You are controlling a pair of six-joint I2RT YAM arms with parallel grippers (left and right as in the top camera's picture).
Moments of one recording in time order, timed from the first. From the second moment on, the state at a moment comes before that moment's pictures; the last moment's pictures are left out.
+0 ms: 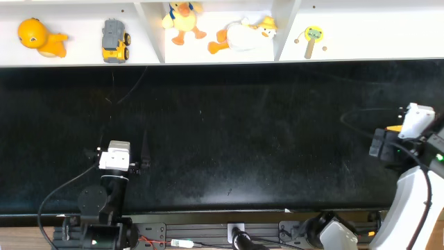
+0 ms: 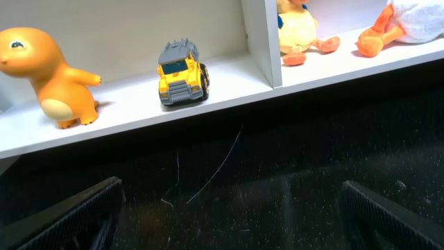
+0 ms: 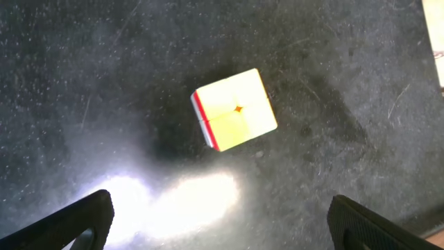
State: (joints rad) left arm -0.04 0.02 0.01 -0.09 0.02 0.19; right arm -0.70 1.17 0.90 -0.80 -0.02 -0.47
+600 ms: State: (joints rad) left arm -0.04 0.02 0.01 -0.08 0.02 0.19; right arm -0.88 1.30 0.90 -0.69 -0.14 -0.89
